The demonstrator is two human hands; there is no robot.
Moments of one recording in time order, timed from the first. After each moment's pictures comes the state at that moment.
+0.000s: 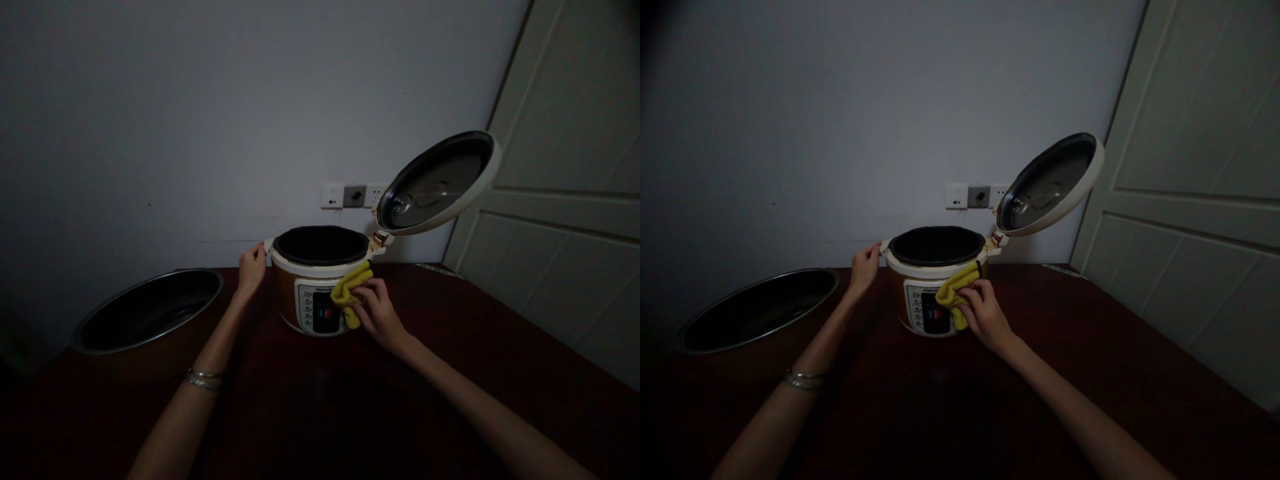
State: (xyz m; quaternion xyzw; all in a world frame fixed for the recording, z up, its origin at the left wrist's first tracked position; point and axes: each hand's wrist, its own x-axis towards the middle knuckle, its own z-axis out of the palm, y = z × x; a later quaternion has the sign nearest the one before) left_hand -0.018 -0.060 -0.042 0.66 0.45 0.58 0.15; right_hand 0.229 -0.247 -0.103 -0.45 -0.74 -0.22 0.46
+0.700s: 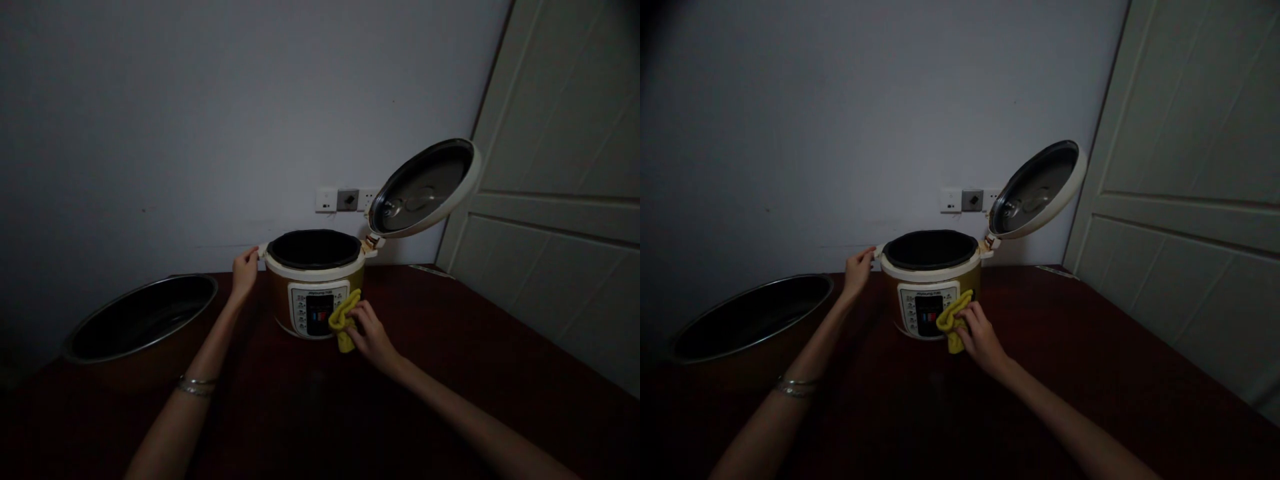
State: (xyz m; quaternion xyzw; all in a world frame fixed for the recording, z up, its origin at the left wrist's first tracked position) left_hand -0.020 -0.053 -0.042 0.63 0.46 0.59 0.20; right_hand 0.226 -0.256 -0.135 -0.46 -0.73 -0.07 0.49
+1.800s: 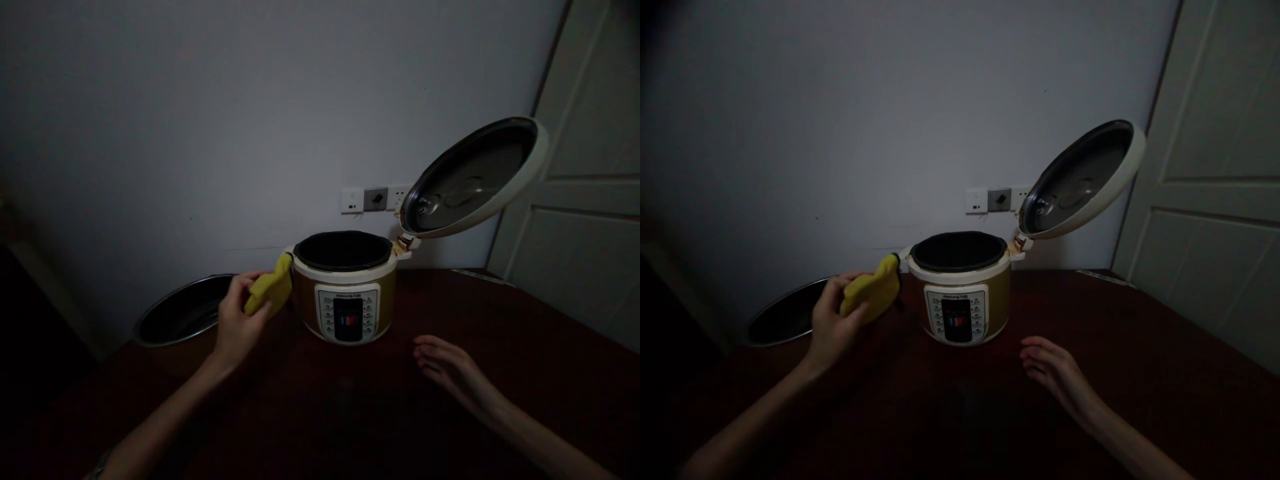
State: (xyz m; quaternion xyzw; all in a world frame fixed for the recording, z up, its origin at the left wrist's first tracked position) left_hand -0.075 -0.207 -0.033 0.73 0.33 0.59 0.08; right_hand 0.270 -0.307 -0.144 -0.50 -0.31 0.53 0.61
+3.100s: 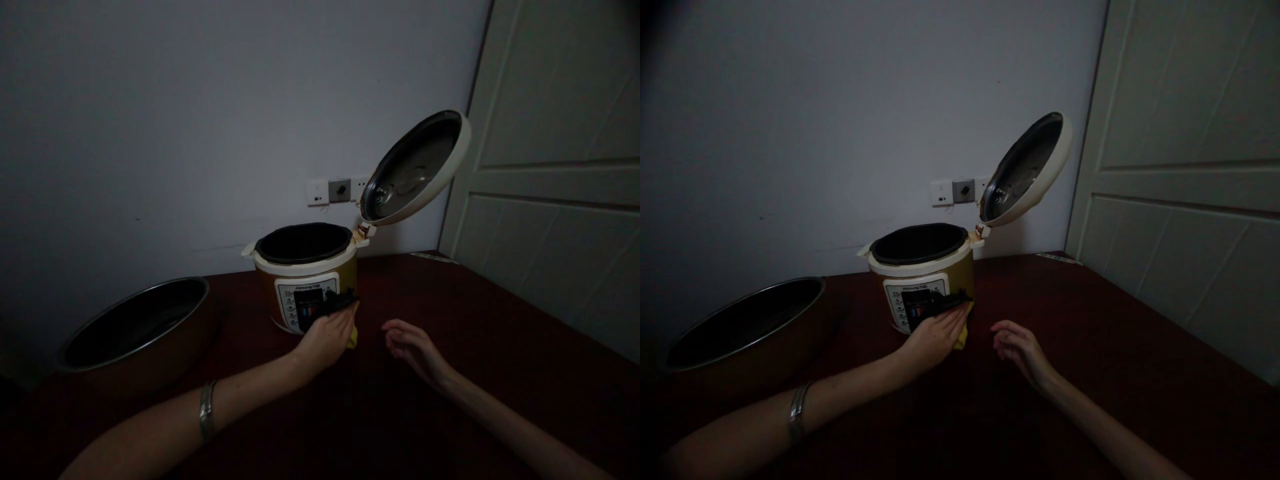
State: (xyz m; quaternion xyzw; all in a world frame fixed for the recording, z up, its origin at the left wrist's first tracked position) left_hand 0.088 -0.214 -0.122 0.91 0.09 0.16 -0.37; right_hand 0.286 -0.314 -0.160 -0.45 -0.36 0.51 0.64
